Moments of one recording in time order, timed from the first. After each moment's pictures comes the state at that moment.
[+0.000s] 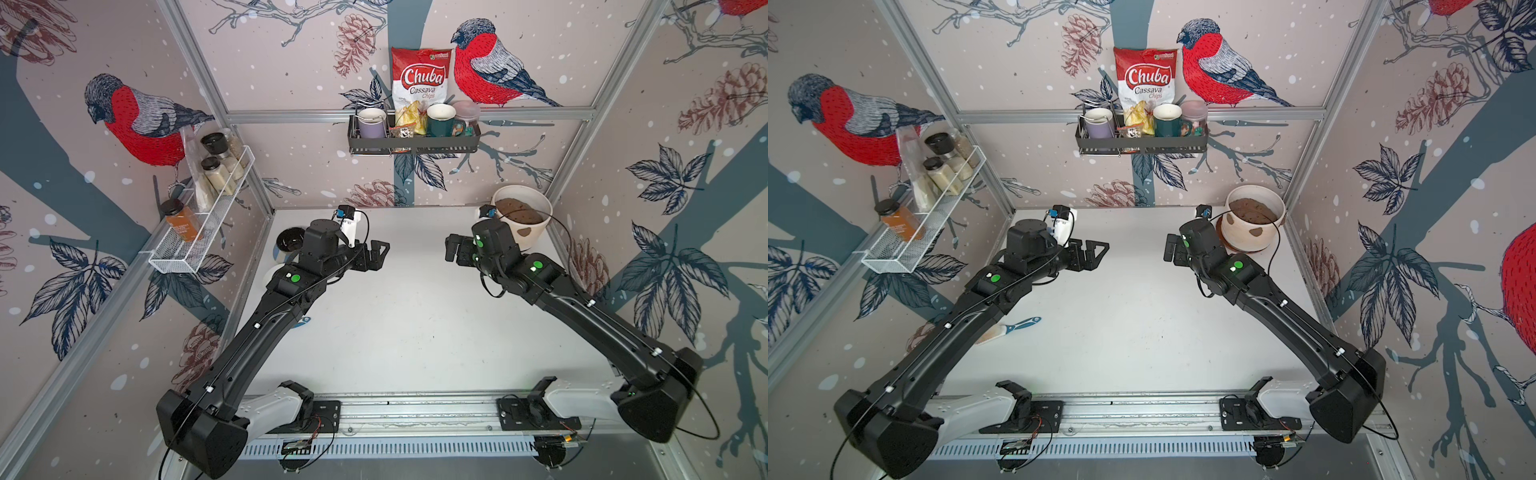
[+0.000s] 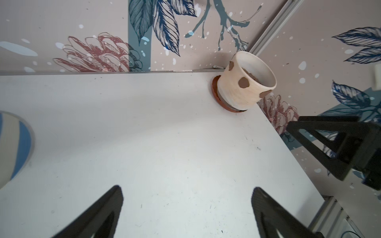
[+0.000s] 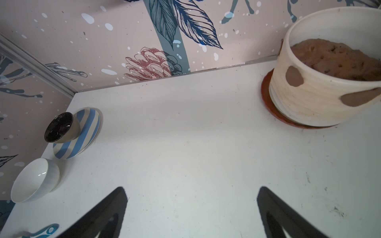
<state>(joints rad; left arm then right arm) -0.44 1.15 1.17 -0.51 0.15 -0.32 0.72 1.26 1.21 -0.54 0.33 0.45</state>
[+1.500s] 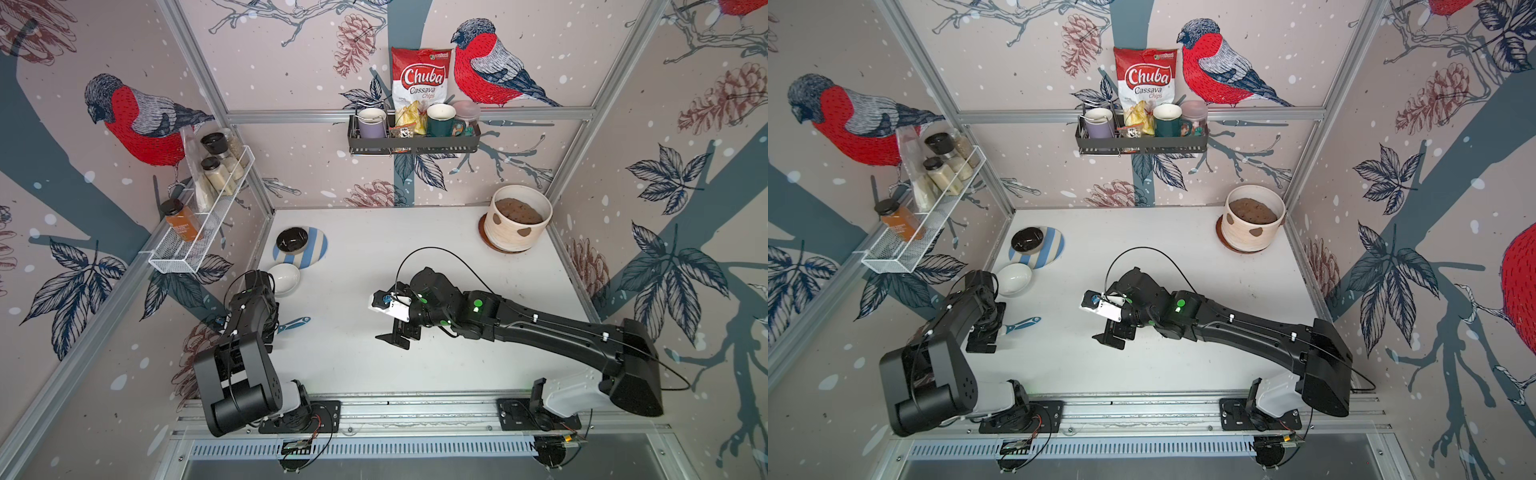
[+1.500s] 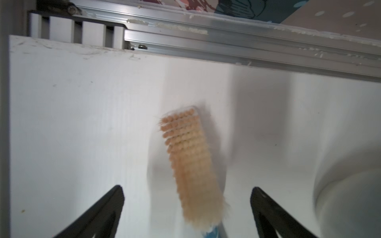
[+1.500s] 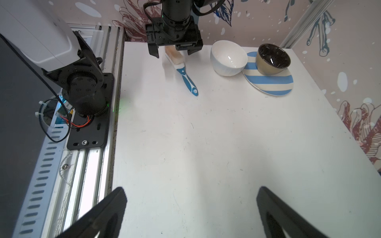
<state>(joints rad) 0.39 1.40 0.76 -0.72 -0.31 -1.27 1.16 1.42 1.14 -0.31 -0.17 -0.34</state>
